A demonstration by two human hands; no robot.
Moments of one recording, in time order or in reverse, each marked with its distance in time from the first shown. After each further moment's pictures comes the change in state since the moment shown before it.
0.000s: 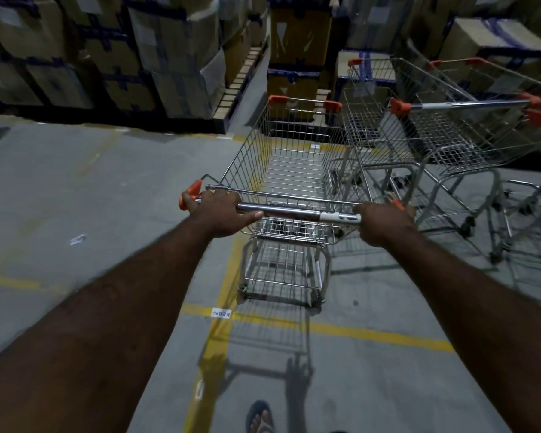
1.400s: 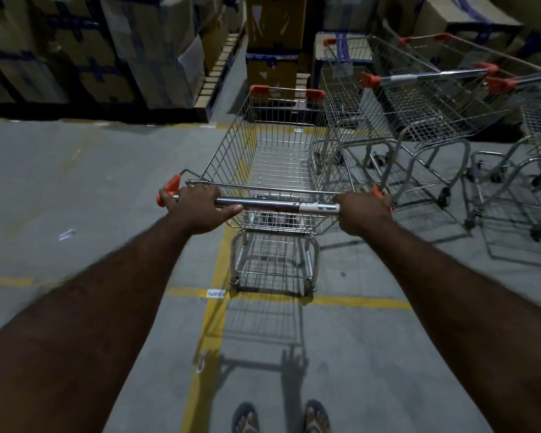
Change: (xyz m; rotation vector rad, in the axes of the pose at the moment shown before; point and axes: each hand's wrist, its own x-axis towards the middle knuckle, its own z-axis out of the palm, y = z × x) left_hand -0.076 -0.002 0.014 0.023 -0.010 0.011; right_hand -0.071 -0.005 0.034 0.010 0.034 0.000
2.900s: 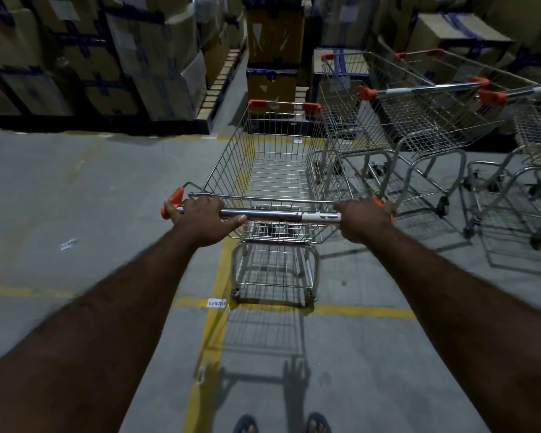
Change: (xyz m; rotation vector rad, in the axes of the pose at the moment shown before) left_hand -0.011 0.007 0.002 -0.019 0.009 -0.016; right_hand -0.006 0.002 -0.008 -0.057 -0.028 0.001
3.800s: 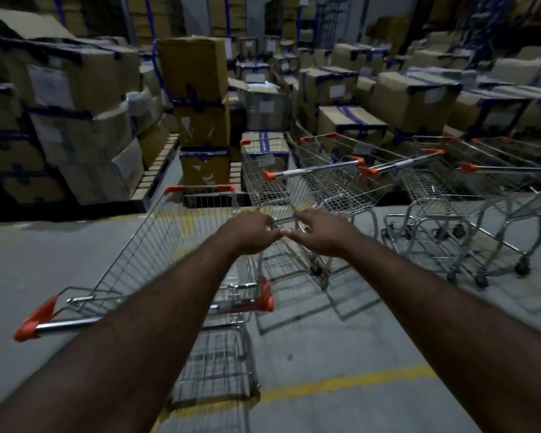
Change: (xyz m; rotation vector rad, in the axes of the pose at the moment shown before) left_hand 0.077 0.323 -0.123 -0.156 0.040 0.482; right_hand 0.006 0.195 -0.101 0.316 0.213 -0.090
